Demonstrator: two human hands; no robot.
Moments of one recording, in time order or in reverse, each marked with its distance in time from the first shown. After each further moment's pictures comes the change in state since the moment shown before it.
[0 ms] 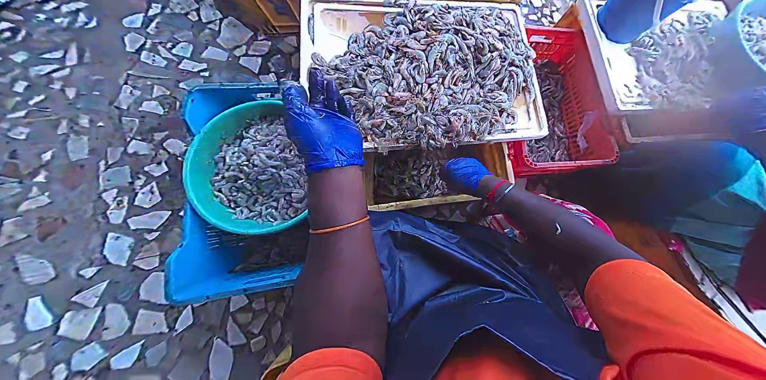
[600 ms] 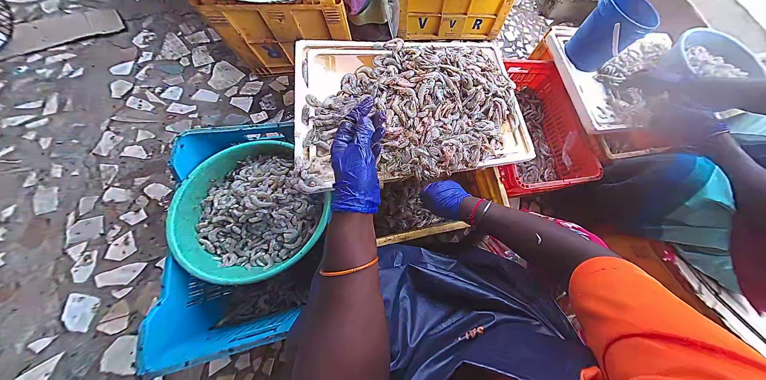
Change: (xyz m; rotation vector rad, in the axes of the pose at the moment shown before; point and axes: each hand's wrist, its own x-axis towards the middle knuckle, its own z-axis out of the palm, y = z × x) left_hand -0.009 -0.021 0.006 0.498 -0.437 -0.026; right_hand 0.019 -0.042 -0.034 0.027 -0.092 0.035
